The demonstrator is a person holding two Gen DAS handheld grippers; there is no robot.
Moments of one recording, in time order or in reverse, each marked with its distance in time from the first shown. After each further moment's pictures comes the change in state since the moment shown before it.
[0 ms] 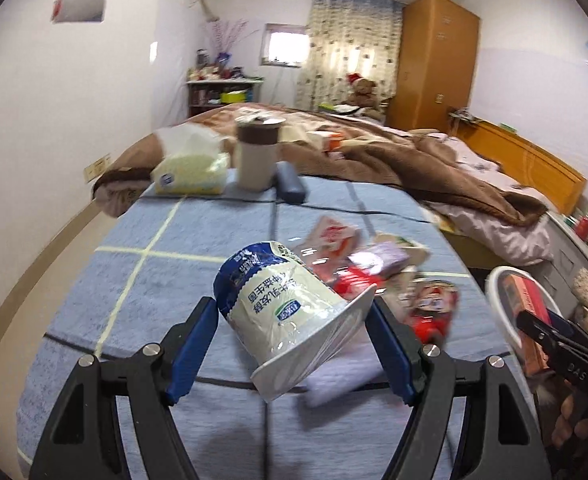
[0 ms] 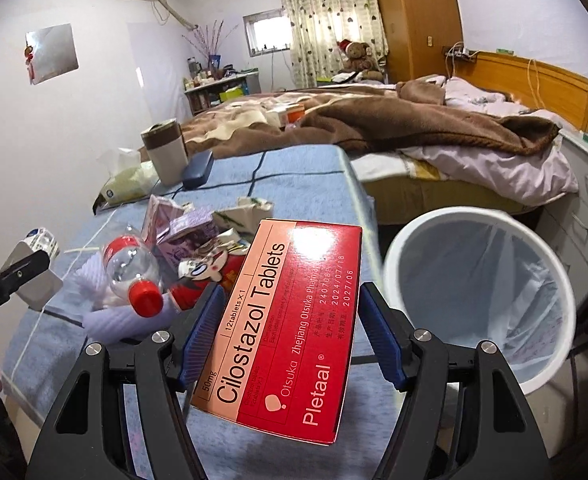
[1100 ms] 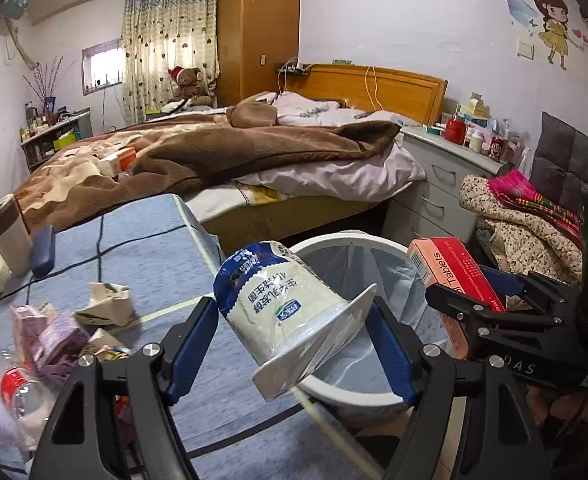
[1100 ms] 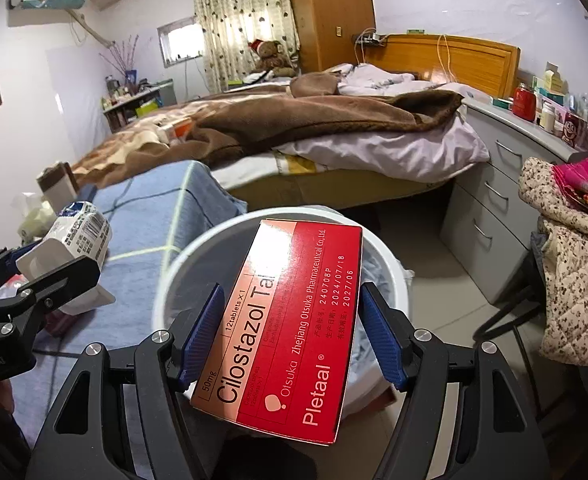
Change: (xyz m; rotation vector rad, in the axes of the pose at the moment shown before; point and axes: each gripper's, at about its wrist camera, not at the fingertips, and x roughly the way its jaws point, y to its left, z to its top) left arm 0.049 -0.269 0.003 0.396 0.065 -0.397; right arm -0.009 -0.139 -0.002 0.137 0.027 -0.215
